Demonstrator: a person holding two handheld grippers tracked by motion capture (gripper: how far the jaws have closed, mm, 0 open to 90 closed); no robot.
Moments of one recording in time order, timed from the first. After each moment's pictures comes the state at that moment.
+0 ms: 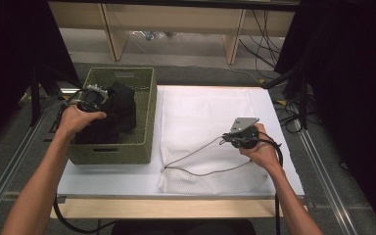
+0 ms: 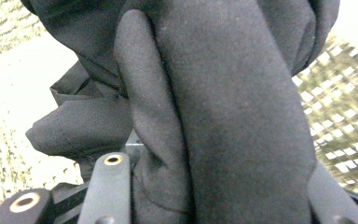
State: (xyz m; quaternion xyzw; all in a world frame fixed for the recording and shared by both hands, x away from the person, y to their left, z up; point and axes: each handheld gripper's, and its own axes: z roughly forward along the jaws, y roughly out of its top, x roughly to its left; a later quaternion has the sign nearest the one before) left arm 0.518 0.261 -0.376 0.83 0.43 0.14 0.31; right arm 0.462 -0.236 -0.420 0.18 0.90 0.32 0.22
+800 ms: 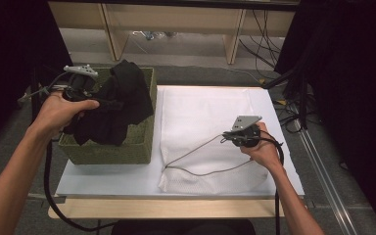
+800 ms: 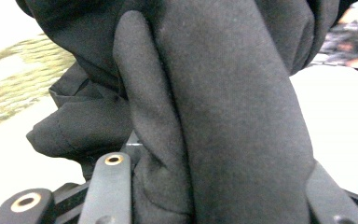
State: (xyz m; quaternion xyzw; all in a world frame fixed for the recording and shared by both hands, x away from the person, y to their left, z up) left arm 0.446 0.228 -0.271 0.82 0.35 0.11 0.44; right arm 0.463 -0.238 -0.412 0.18 0.90 0.33 0.22
